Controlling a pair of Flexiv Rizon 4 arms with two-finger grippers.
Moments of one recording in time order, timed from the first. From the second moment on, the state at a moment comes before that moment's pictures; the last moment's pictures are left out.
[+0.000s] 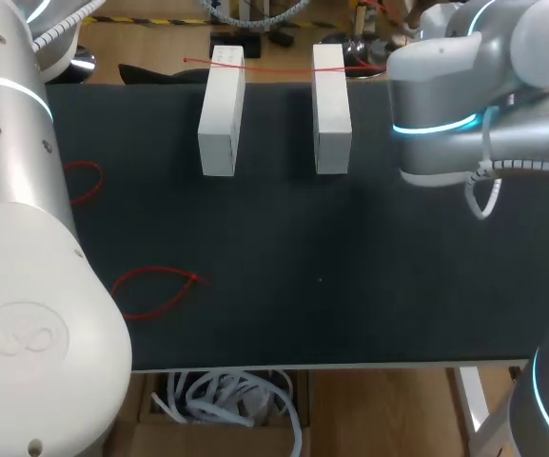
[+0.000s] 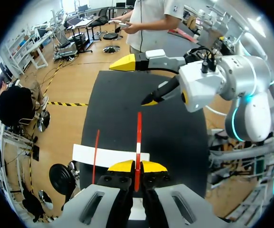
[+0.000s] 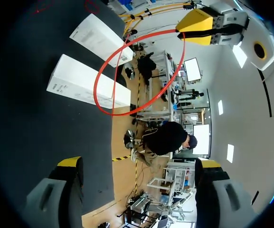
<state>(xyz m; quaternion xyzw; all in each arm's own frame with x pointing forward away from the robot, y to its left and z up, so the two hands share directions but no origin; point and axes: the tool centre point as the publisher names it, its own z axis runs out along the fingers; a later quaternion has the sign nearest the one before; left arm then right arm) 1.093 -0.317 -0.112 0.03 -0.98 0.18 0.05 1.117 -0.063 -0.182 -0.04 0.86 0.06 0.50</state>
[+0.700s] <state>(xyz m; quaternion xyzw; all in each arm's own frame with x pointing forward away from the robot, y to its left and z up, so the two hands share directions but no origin) 1.041 -0.150 -0.082 0.30 -0.95 0.04 0.05 1.117 -0.063 -0.182 -0.04 0.86 0.06 0.50</state>
